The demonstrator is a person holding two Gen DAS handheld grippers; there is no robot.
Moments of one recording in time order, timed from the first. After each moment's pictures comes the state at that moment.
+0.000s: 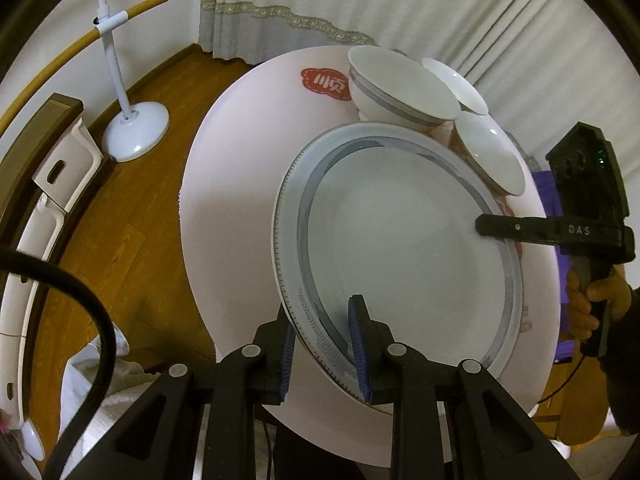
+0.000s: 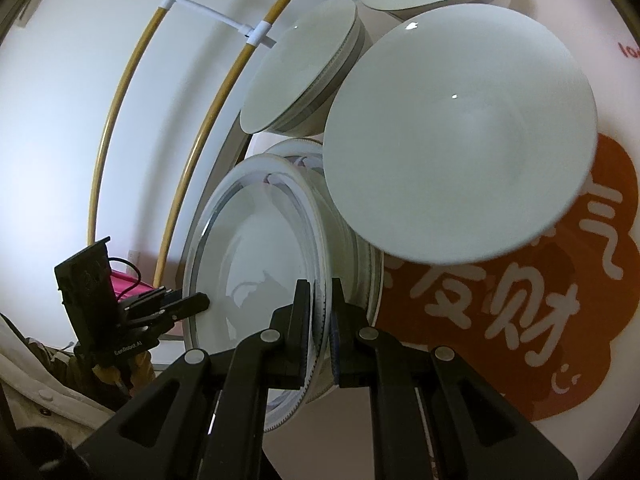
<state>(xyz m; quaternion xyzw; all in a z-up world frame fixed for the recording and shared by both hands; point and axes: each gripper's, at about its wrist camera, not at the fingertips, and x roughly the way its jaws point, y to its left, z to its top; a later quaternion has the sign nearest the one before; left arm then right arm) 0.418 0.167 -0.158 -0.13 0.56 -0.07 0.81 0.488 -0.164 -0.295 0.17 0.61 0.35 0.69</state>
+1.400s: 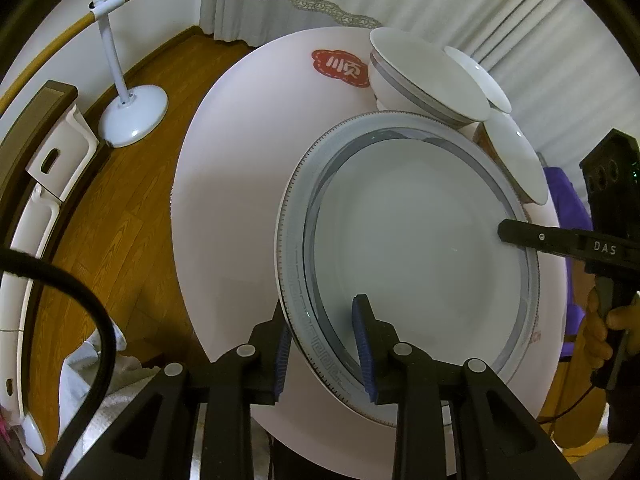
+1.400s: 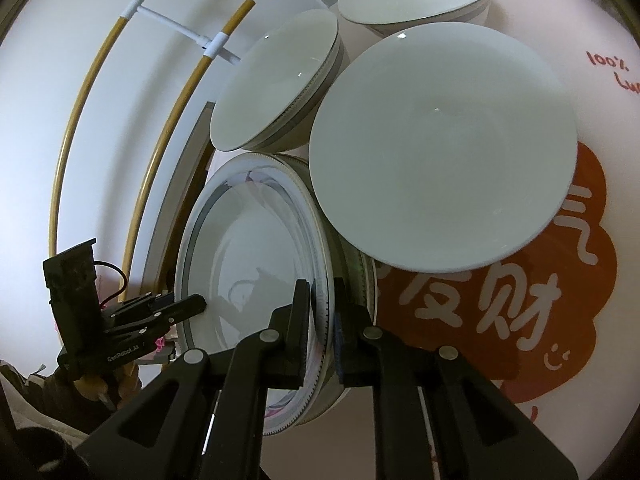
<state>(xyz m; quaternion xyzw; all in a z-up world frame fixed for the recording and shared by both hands) 0.458 0.169 -0.186 -0.13 0.59 -0.08 0.80 0.457 -0.158 -0.270 0.16 0.62 0.27 0.72</state>
